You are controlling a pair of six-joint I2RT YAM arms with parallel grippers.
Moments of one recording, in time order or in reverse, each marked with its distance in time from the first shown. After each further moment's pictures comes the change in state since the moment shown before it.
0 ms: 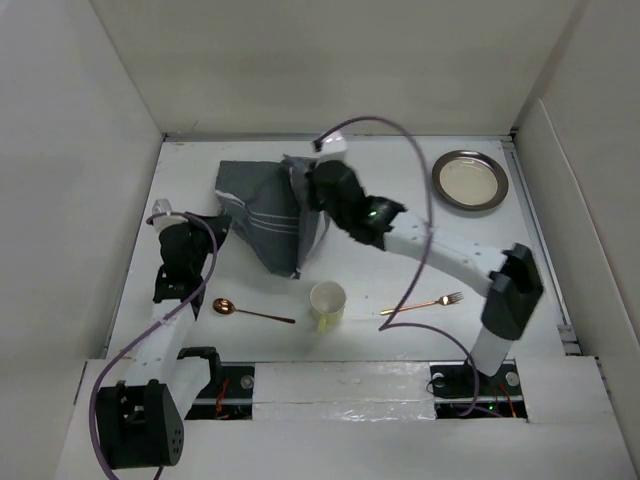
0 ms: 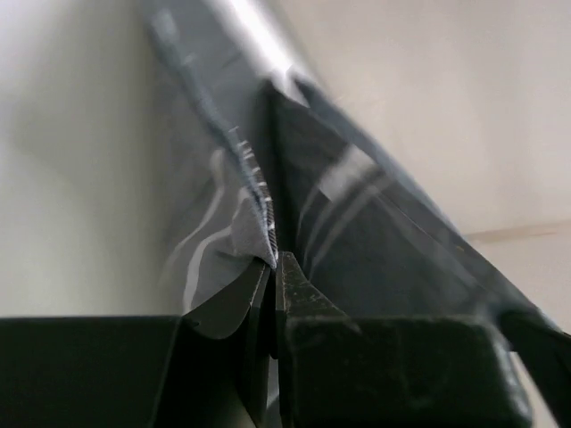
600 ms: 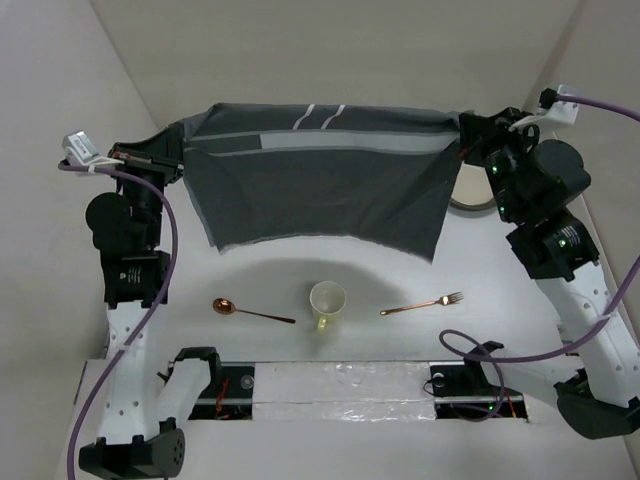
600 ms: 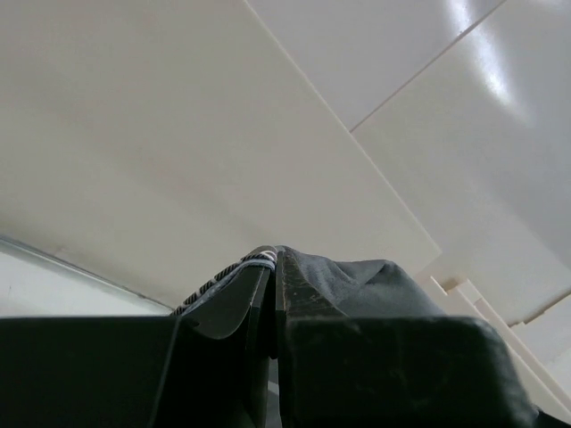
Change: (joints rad) left arm 0.000 -0.048 0.703 -0.136 -0.048 0.075; right arm -0.456 -0.740 -0.077 -0.076 -0.099 0.026
